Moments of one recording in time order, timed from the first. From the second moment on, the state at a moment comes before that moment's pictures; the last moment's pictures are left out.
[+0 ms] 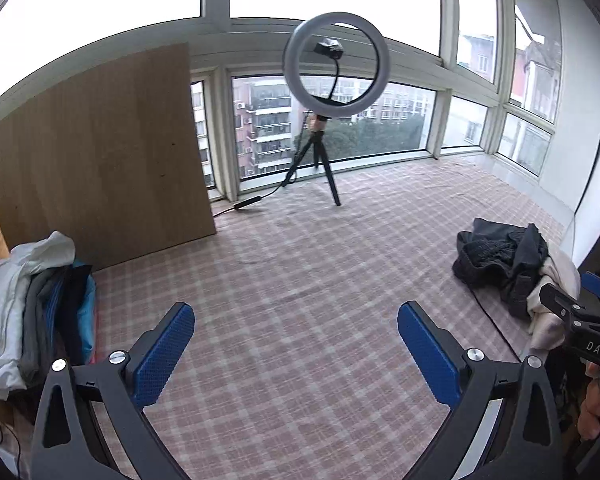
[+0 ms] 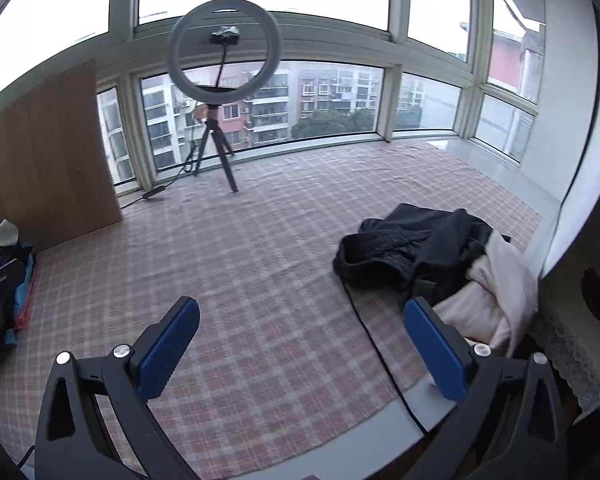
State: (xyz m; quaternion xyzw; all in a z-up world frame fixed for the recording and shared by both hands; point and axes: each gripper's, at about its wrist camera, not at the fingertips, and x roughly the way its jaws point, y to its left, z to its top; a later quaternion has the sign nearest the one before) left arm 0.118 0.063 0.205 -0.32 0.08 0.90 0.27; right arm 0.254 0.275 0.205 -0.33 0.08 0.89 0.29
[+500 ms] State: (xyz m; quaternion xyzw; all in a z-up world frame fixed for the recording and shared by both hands) left arm 0.149 0.184 0.199 -0.34 0.09 0.86 0.37; right arm 0.418 0.431 0.183 -0.31 0.19 0.81 0.46
